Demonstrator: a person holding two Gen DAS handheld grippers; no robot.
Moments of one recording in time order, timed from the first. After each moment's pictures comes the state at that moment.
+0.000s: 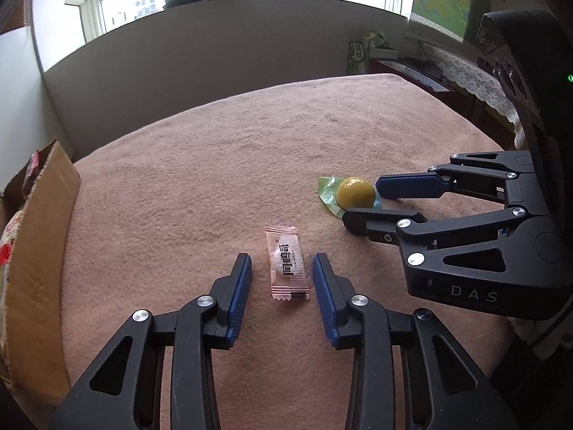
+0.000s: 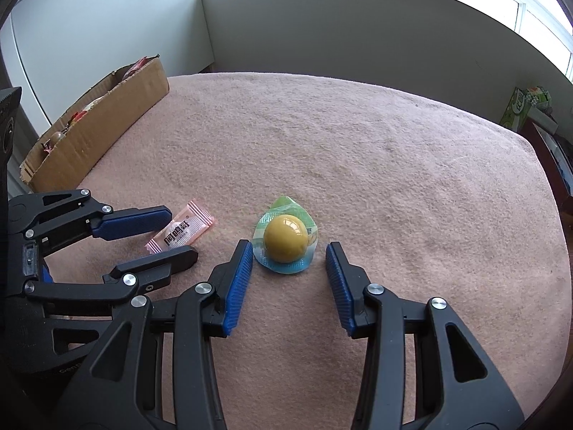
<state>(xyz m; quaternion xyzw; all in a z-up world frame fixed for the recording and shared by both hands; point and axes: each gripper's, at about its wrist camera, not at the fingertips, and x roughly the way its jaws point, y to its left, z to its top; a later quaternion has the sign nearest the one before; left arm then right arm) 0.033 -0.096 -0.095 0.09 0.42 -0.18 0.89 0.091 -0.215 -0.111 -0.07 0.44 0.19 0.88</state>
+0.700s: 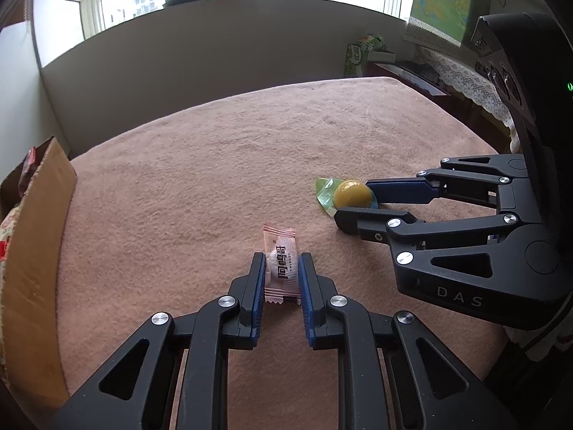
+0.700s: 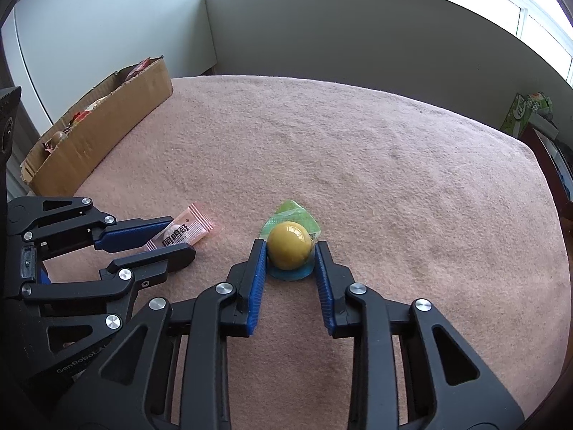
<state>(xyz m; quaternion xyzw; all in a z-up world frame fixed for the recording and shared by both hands) 0.032 -0.094 -0.093 0.08 0.42 -0.19 0.89 0.095 -0.211 -0.115 -0.07 0.43 0.20 0.88</state>
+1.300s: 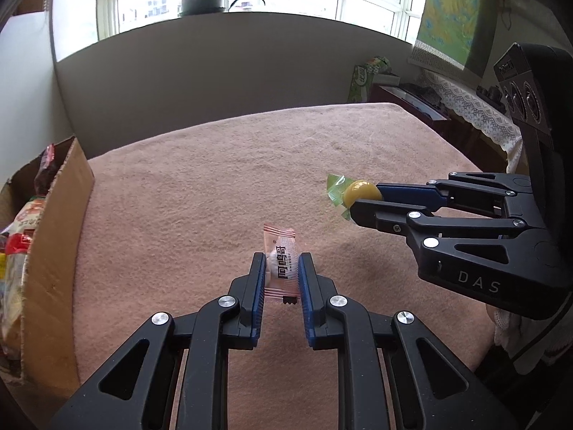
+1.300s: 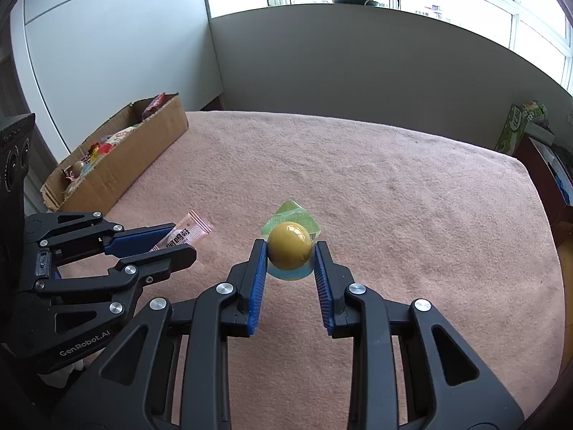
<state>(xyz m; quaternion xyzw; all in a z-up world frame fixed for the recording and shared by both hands) 0.020 -0.069 -0.071 0.04 0.39 -0.18 0.90 0.072 -0.213 -0.080 -0.04 0.38 0.21 0.90</state>
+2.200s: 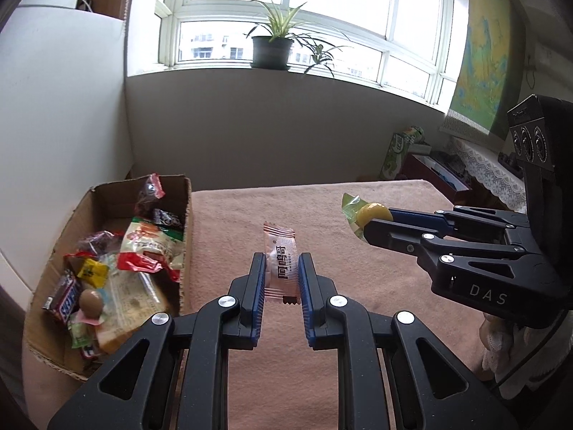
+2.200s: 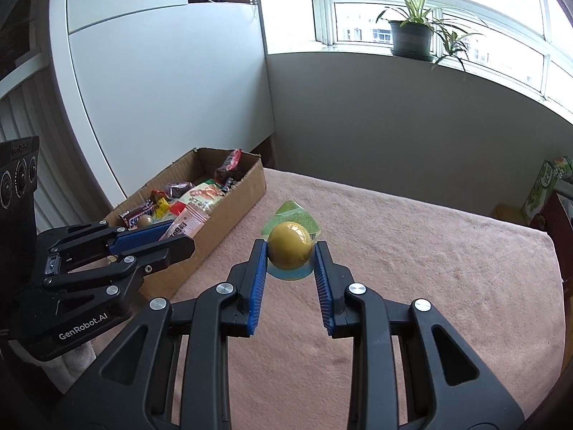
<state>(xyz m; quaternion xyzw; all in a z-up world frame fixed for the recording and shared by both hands) 0.004 0.026 -0.009 -0.03 0.31 -0.12 0.94 0.074 -0.111 -0.007 -0.05 0.32 0.28 0.90</state>
